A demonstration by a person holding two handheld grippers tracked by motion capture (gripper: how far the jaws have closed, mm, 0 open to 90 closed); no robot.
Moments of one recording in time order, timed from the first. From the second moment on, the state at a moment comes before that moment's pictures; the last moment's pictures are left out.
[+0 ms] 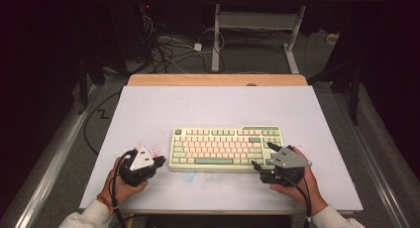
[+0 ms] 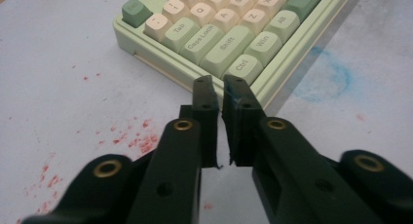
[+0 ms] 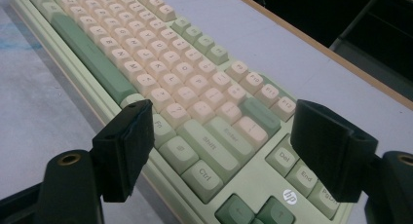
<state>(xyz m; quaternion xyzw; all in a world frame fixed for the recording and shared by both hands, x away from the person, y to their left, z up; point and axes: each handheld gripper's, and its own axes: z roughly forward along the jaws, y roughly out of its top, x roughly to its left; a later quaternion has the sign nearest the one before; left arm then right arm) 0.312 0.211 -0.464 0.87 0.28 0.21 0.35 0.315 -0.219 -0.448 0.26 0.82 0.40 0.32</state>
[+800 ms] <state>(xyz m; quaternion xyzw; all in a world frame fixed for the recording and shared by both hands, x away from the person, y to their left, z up) 0.334 0.180 -0.447 0.88 0.26 0.17 0.36 0.315 -0.220 -0.450 0.26 0.82 0.40 0.32</state>
